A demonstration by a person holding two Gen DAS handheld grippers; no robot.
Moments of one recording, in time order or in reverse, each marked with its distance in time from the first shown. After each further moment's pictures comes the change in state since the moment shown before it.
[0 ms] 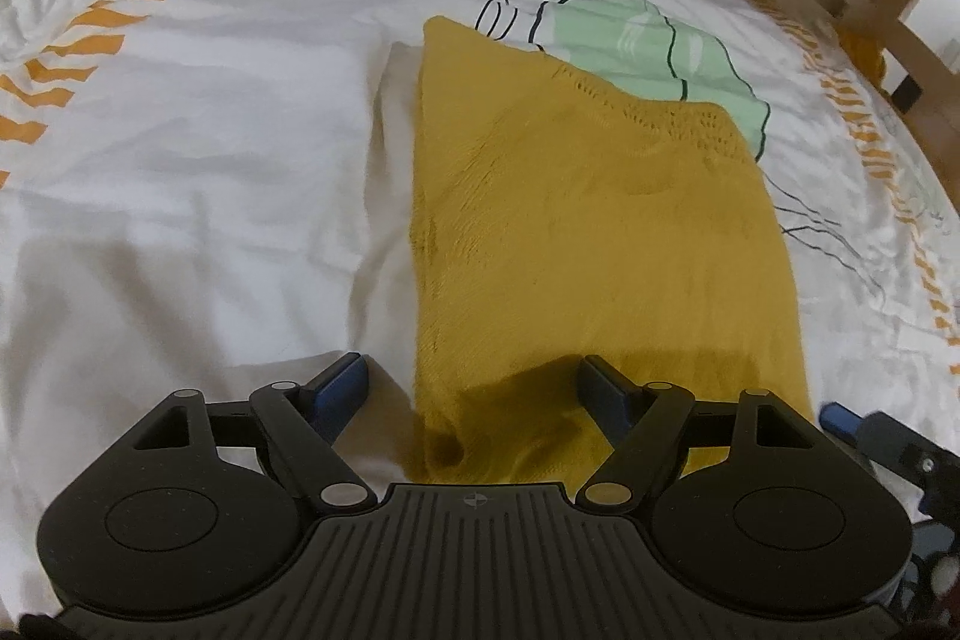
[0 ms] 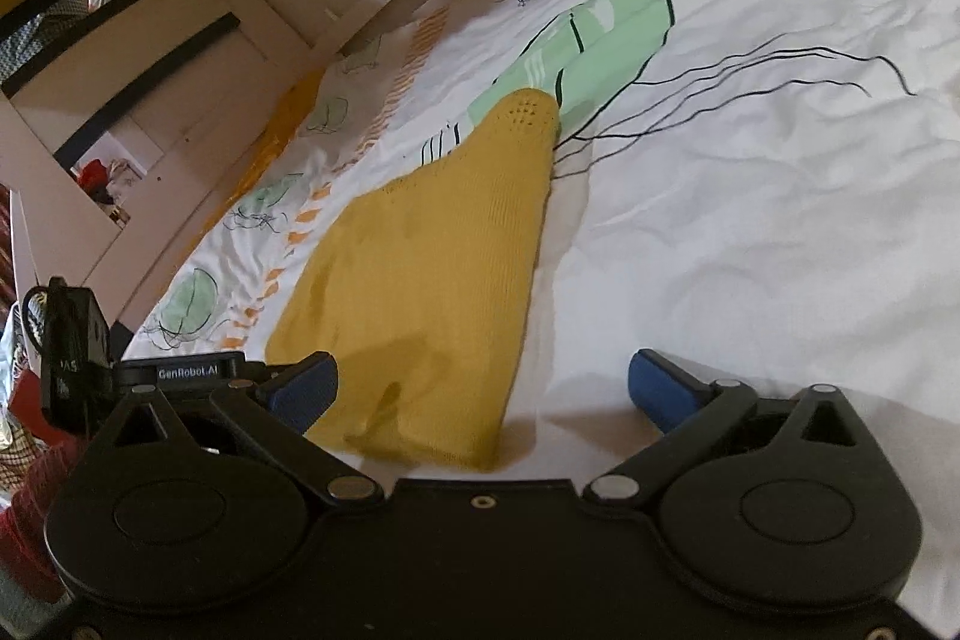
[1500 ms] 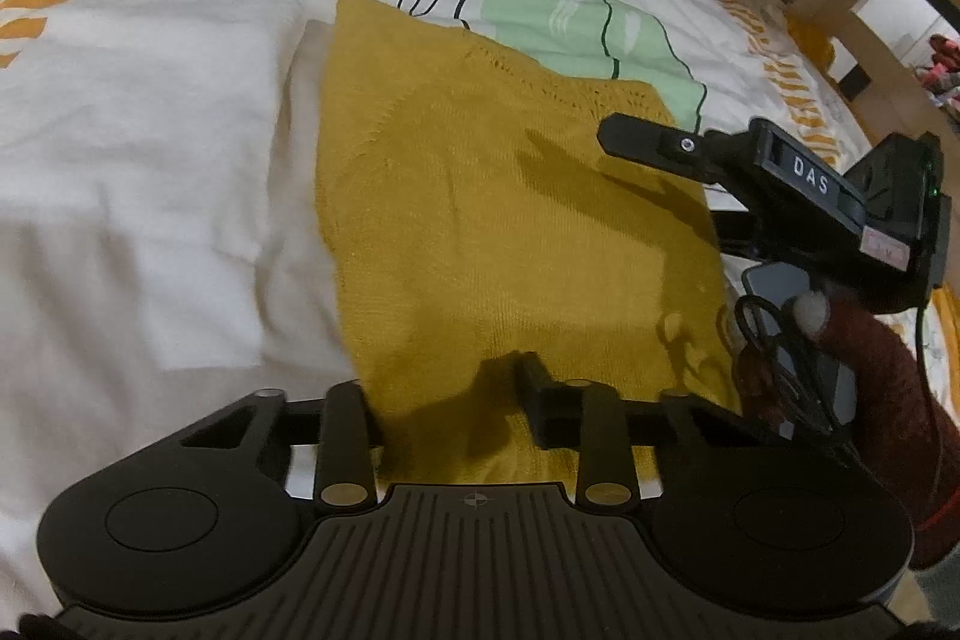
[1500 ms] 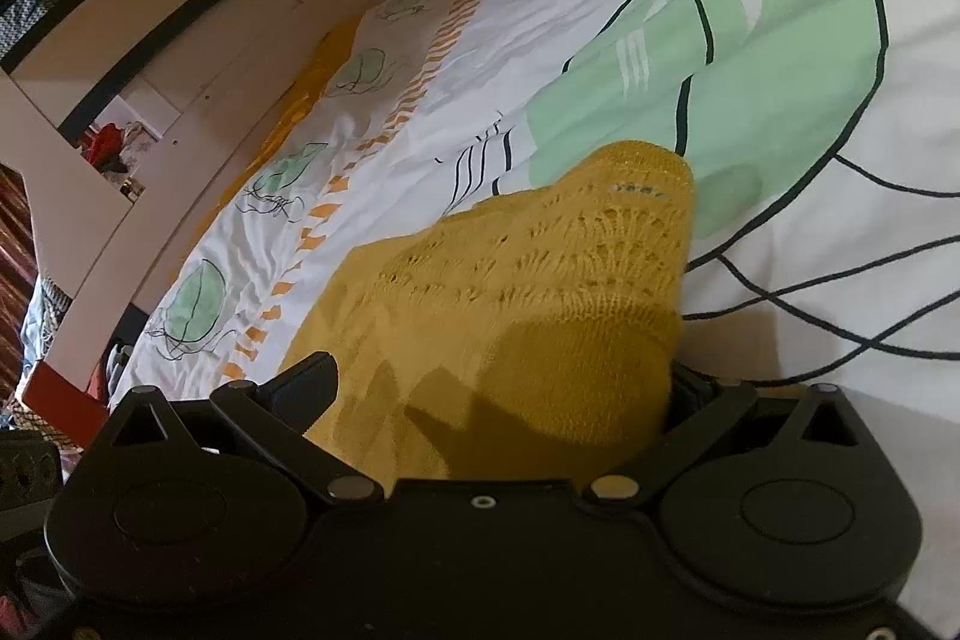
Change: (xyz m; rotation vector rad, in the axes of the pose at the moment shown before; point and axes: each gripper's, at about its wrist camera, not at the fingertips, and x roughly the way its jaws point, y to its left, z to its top) left arm 0.009 -0.013 0.006 0.000 0.059 -0.141; right arm 0.117 0.006 0.084 -0.052 0.153 0.117
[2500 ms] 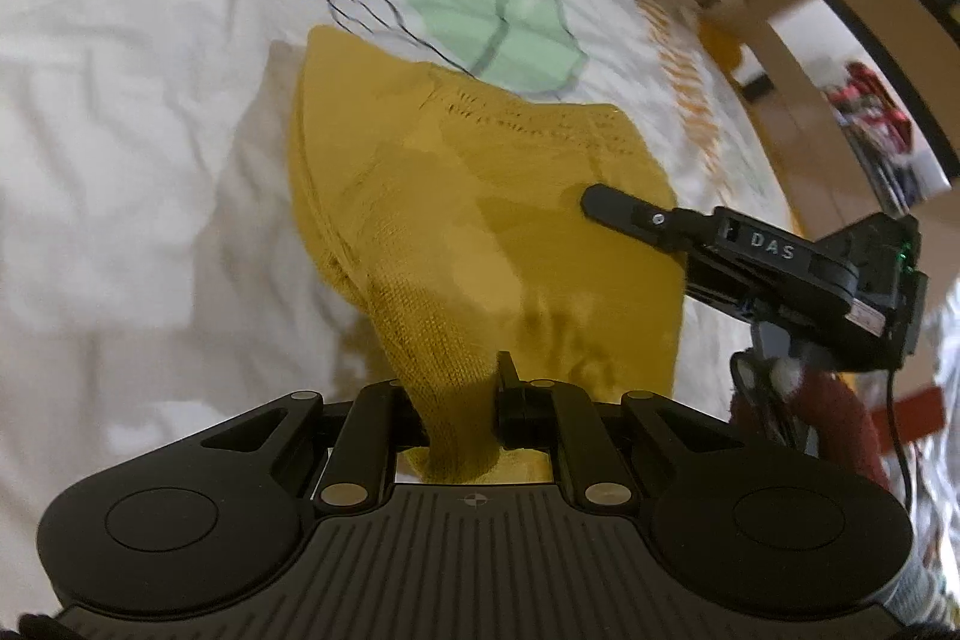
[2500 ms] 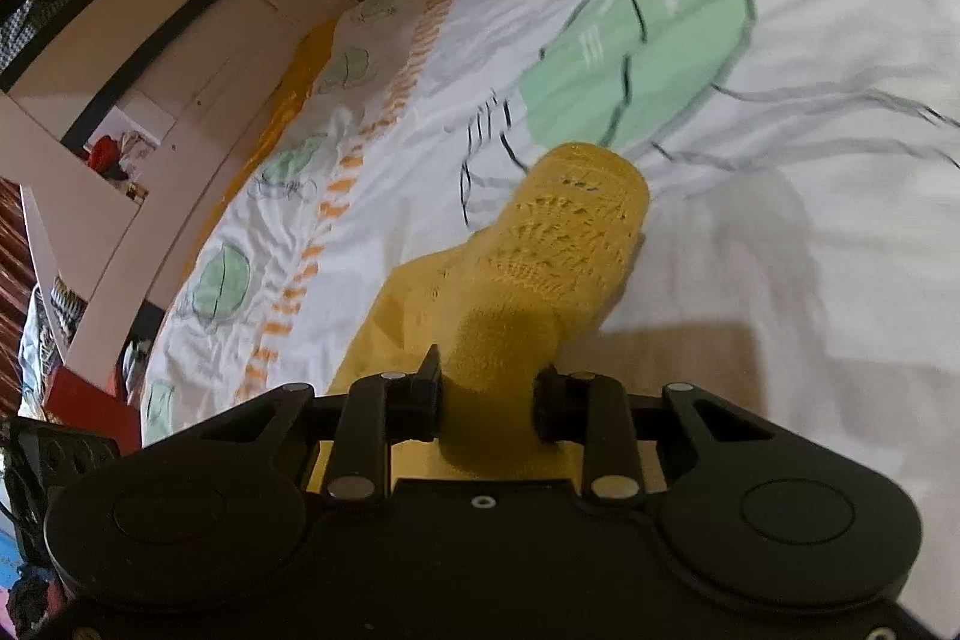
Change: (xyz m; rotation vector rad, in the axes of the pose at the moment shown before) left arm -0.063 -0.016 -0.055 -0.067 0.067 -0.249; right arm -0.104 0.055 -0.059 0.096 0.025 -0.091
